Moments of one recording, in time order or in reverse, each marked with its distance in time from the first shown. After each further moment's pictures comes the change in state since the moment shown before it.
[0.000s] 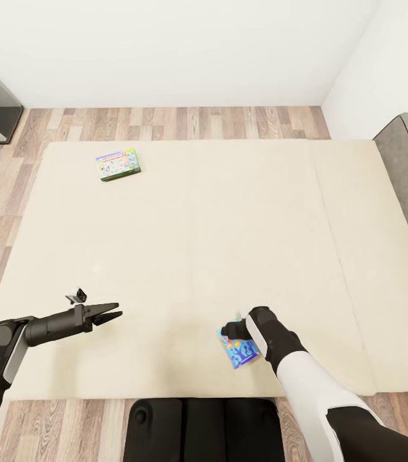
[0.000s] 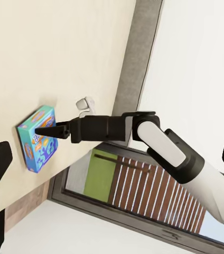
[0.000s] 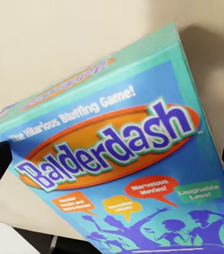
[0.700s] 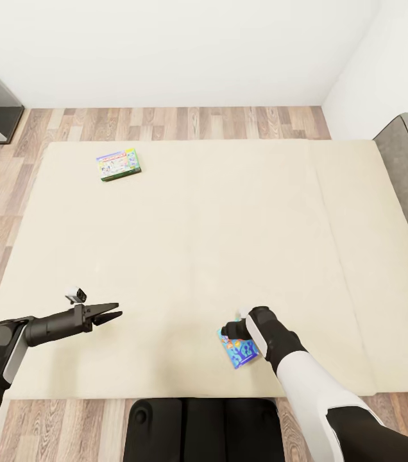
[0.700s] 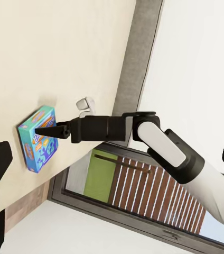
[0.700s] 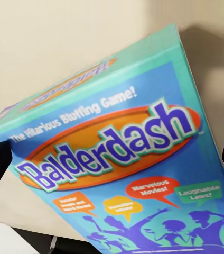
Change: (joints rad) left arm 0.000 0.000 0.001 0.000 0.000 0.000 0.000; right arm 0.000 0.000 0.001 0.001 -0.001 -0.002 -0.002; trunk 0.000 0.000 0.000
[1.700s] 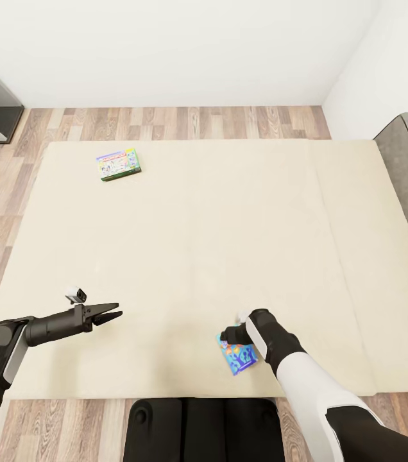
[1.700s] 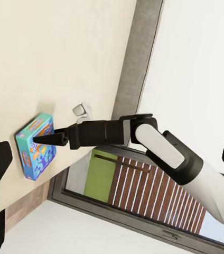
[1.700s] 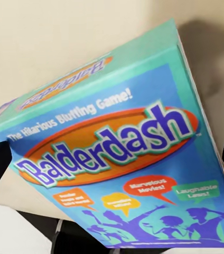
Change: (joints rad) left arm 0.000 0.000 0.000 0.000 -0.001 0.000 0.000; right arm 0.001 0.000 -0.005 0.028 -0.008 0.028 0.010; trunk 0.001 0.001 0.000
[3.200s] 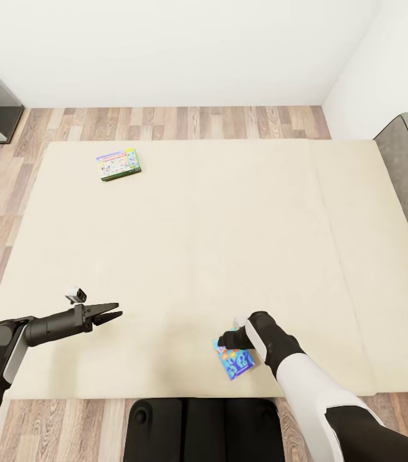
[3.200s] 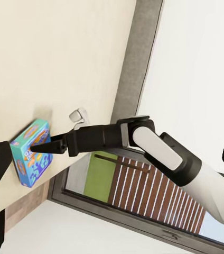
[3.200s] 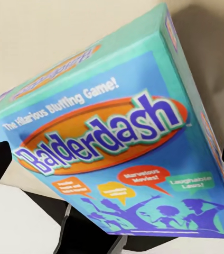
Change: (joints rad) left arm 0.000 0.000 0.000 0.000 0.000 0.000 -0.001; right arm 0.000 0.000 0.003 0.029 0.006 0.021 0.052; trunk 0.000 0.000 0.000
